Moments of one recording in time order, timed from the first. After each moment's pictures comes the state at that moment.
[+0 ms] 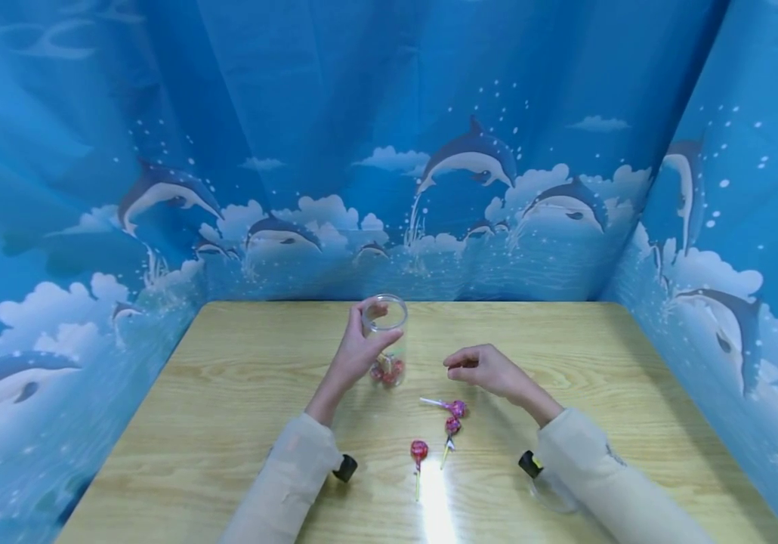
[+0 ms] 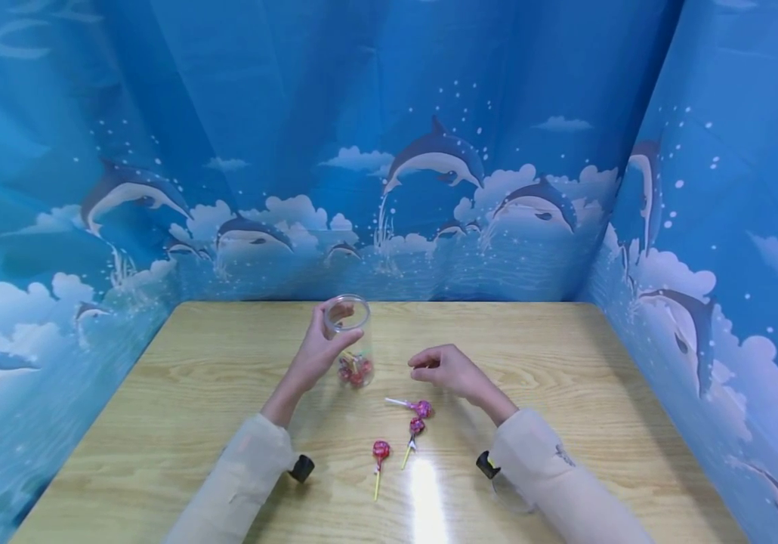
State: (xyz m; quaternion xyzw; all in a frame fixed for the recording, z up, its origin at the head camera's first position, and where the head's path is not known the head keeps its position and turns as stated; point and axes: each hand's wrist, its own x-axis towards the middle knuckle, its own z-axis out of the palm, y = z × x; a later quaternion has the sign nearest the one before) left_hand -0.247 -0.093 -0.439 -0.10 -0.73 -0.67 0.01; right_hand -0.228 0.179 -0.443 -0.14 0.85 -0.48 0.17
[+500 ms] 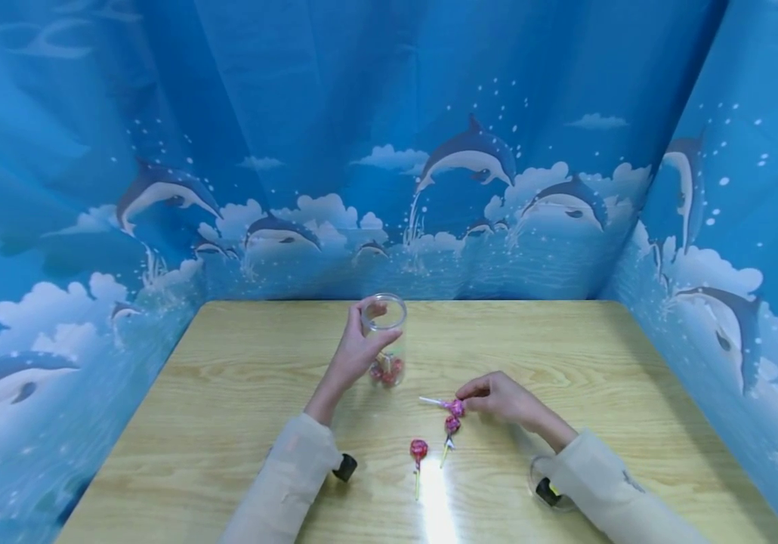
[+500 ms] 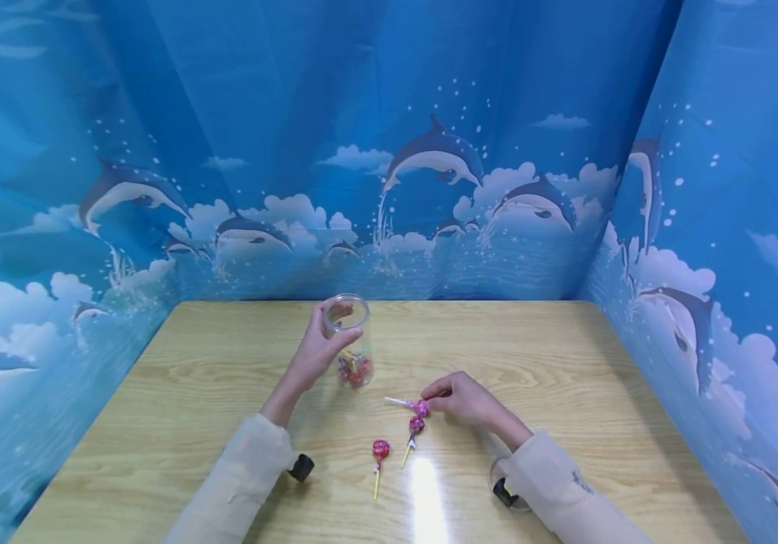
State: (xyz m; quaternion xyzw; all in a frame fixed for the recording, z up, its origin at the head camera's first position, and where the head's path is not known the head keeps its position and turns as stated) left_hand -0.248 -0.094 -0.440 -0.10 -0.73 -0.67 0.02; right_hand -0.198 0.198 -0.472 -0.15 0.86 -0.45 0.18
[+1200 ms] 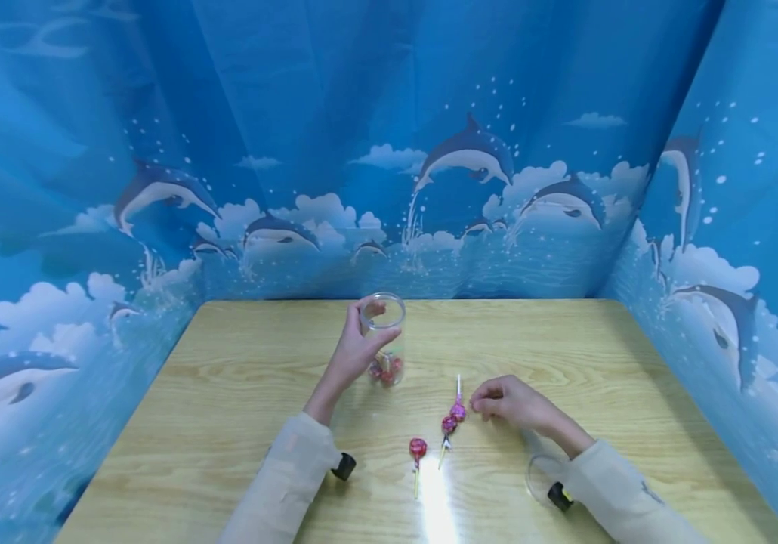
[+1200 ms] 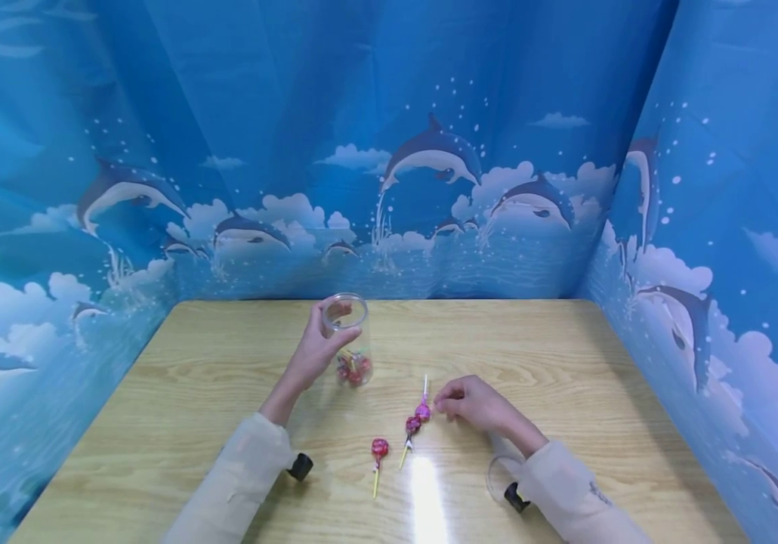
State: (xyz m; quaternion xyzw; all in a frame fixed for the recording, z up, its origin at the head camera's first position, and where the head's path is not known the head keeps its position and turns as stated) left_hand -0.249 -0.094 -0.443 -0.10 -0.73 -0.67 0.01; right_hand -0.189 0.217 -0.470 -0.15 0.84 -0.47 0.21
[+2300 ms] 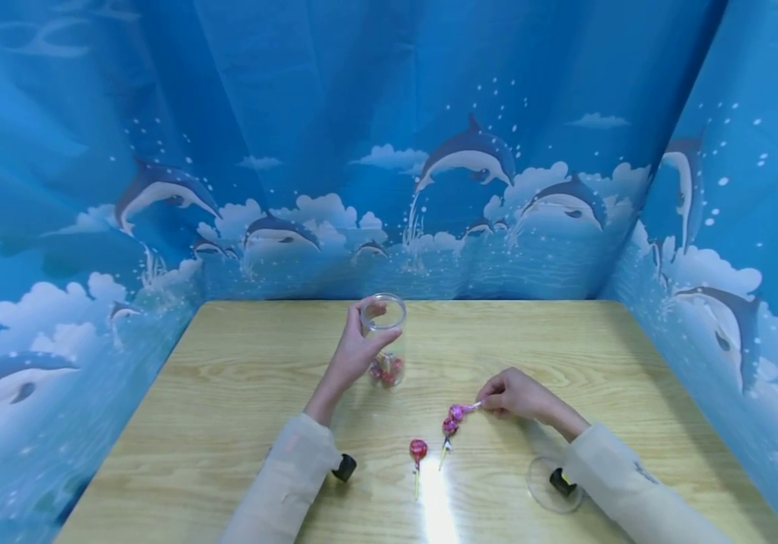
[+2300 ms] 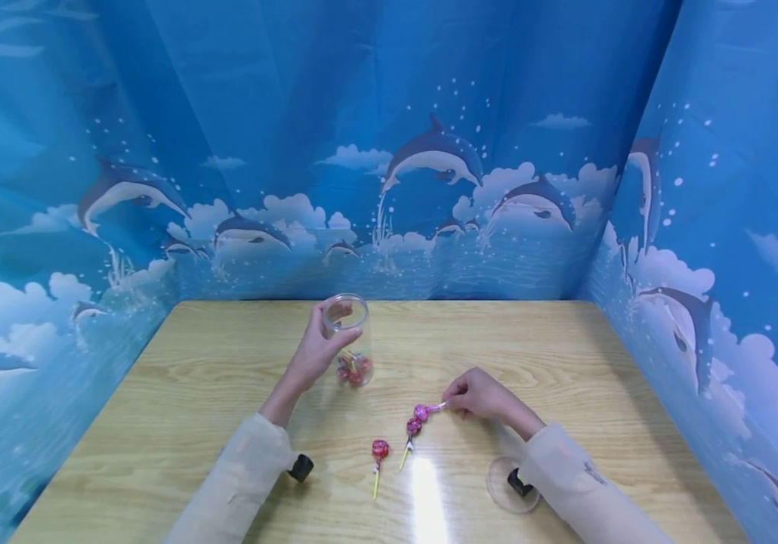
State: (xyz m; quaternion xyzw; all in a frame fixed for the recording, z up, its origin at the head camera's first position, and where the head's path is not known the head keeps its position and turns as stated) left_hand -0.249 -0.094 -0.442 -0.09 -0.73 -0.67 0.01; right_hand -0.207 0.223 -0.472 -0.11 0.87 -0.44 0.21
